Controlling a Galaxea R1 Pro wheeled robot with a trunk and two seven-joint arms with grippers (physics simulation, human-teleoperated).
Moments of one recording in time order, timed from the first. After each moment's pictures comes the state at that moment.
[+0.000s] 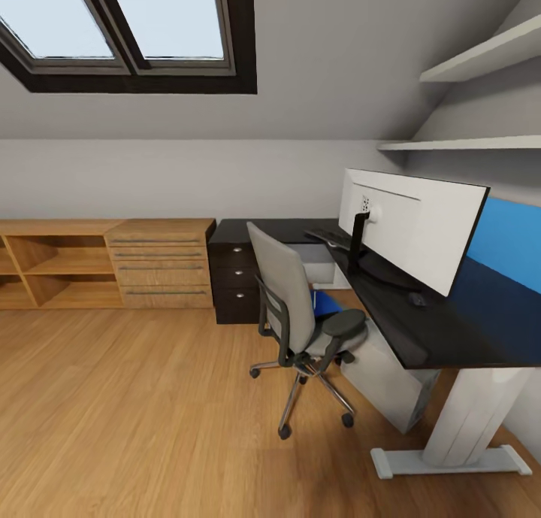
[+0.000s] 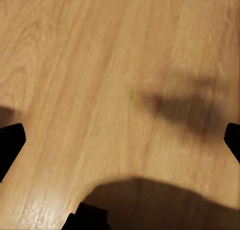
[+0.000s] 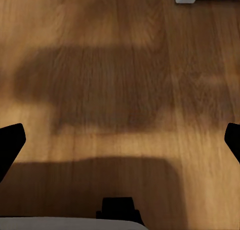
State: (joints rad) left arm 0.00 -0.01 0.04 -0.31 0.25 -0.42 0.01; right arm -0.01 -0.02 0.00 -0.16 0.00 -0.58 -0.03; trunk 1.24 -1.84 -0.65
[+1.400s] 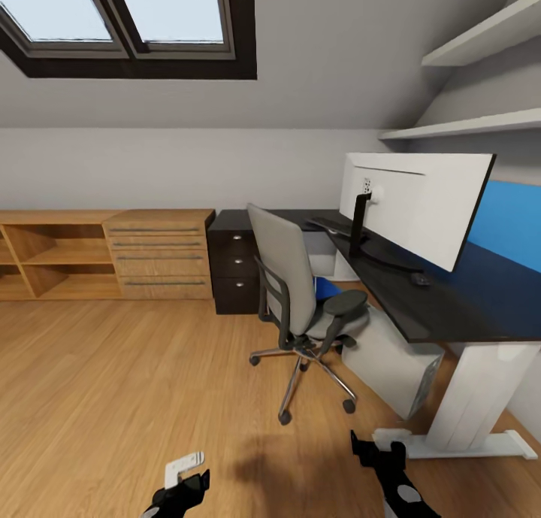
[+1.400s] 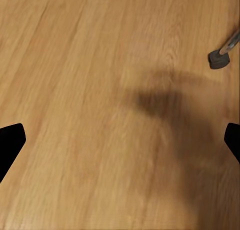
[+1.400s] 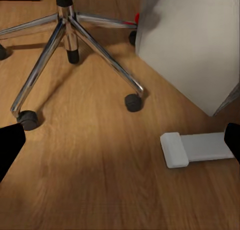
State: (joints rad) left arm -0.26 -0.08 0.03 -0.63 0.24 0.07 0.10; right arm -0.44 -0.03 -0.01 -0.33 0.00 -0.34 -0.08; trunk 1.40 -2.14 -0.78
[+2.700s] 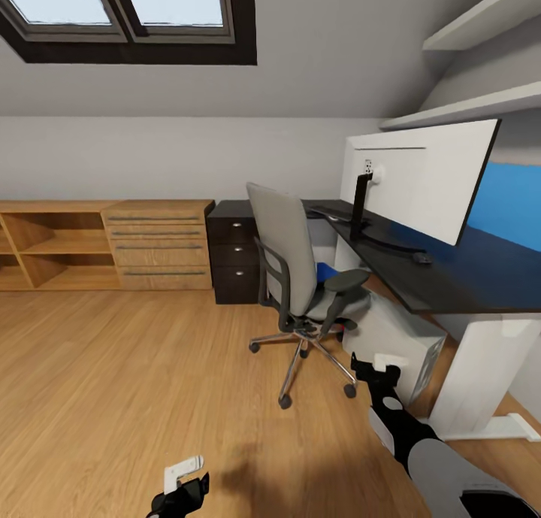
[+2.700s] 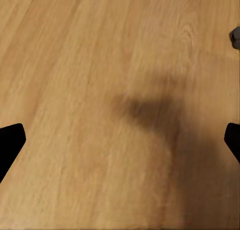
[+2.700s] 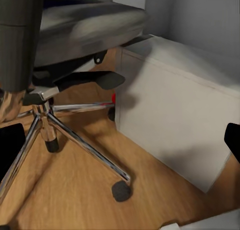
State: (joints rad) left arm -0.26 -0.08 0.03 -0.58 0.24 0.01 0.10; right arm -0.72 -0.03 -0.01 -0.30 -0.05 -0.36 -0.19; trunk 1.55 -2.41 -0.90
